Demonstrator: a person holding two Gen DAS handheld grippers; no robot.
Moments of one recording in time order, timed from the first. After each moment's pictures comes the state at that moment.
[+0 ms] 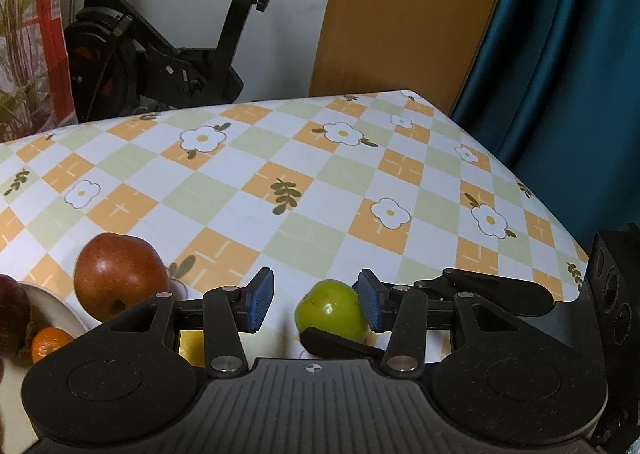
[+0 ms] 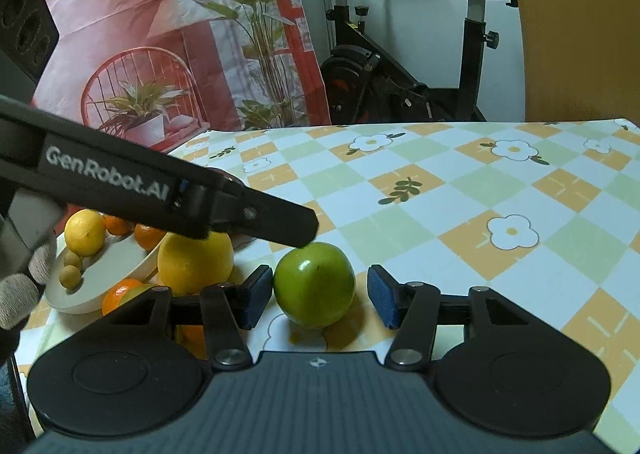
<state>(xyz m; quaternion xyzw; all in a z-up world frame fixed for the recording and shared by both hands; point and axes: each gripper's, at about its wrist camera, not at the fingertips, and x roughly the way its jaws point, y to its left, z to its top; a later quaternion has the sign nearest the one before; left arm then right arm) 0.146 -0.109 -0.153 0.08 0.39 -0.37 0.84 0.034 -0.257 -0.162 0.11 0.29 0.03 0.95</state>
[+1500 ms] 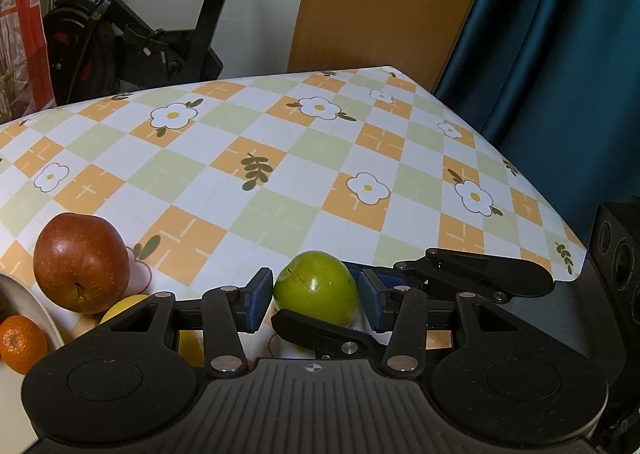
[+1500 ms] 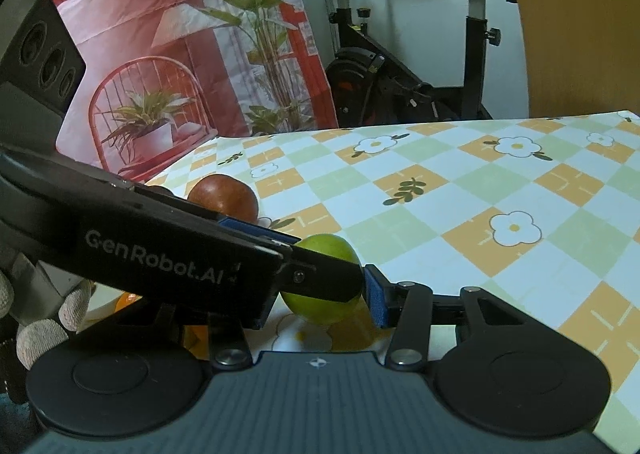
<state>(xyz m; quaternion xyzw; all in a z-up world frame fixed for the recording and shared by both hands) 0.140 -0.122 -0.164 0.08 0.41 -0.39 0.82 0.029 -0.260 -0.157 0.13 0.28 0.04 0.95</state>
